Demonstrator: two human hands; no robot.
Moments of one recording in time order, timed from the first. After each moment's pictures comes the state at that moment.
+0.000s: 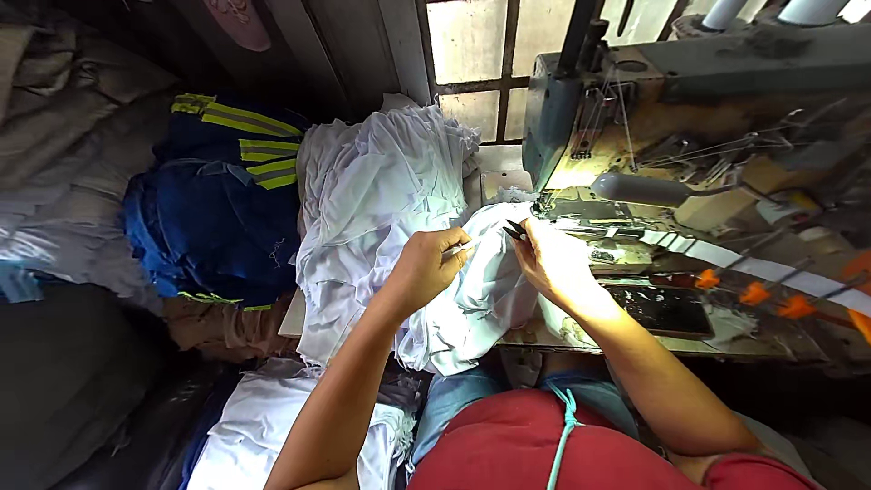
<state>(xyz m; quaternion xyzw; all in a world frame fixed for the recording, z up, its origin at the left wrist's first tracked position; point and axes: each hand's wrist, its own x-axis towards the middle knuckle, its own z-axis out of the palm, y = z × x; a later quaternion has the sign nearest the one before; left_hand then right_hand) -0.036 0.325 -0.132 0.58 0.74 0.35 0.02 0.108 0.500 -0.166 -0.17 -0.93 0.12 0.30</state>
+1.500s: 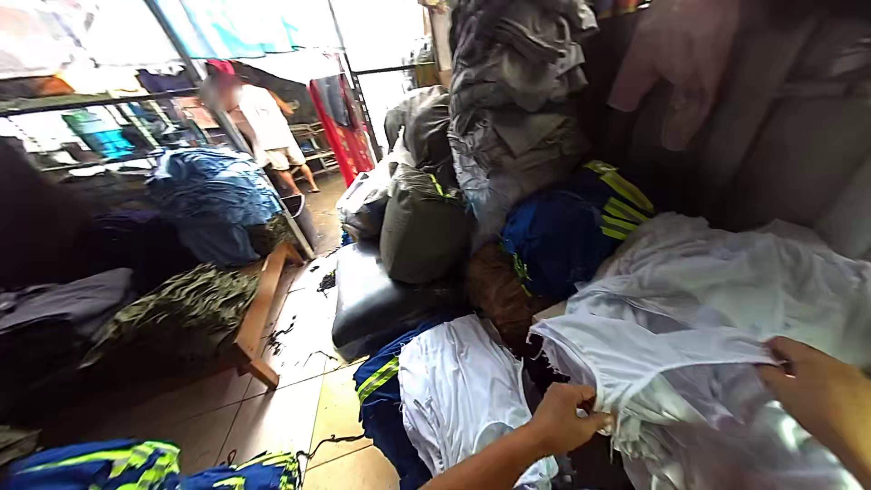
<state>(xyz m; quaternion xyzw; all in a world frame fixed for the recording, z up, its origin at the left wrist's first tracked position) 0.042 0.171 -0.236 0.18 0.80 0.57 0.02 -0.026 0.460 -0.133 0.03 -0.96 0.24 0.11</state>
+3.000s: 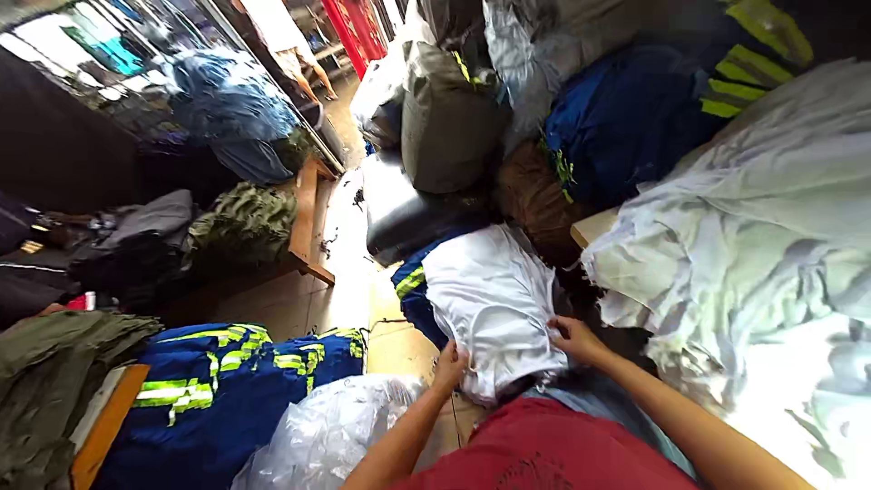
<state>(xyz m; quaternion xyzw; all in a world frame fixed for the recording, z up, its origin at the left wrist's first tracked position) 0.185 0.007 -0.410 -0.31 0.75 0.59 0.03 -0.006 0.259 -0.362 0.25 -0.82 0.38 -0.35</state>
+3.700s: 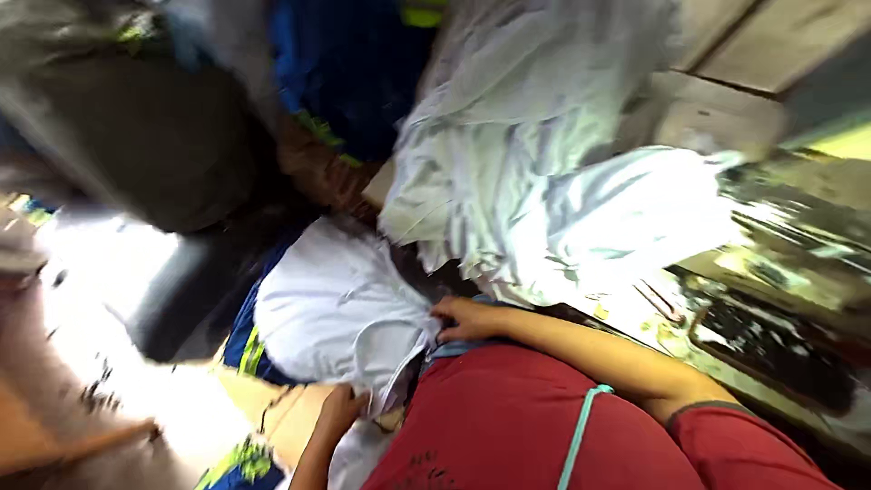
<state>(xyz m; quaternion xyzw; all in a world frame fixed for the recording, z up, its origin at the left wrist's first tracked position) 0.157 0.000 -0.366 -0.17 0.89 0.21 0.38 0.062 0.325 -0.330 0.31 -0.79 0.42 -0.32</state>
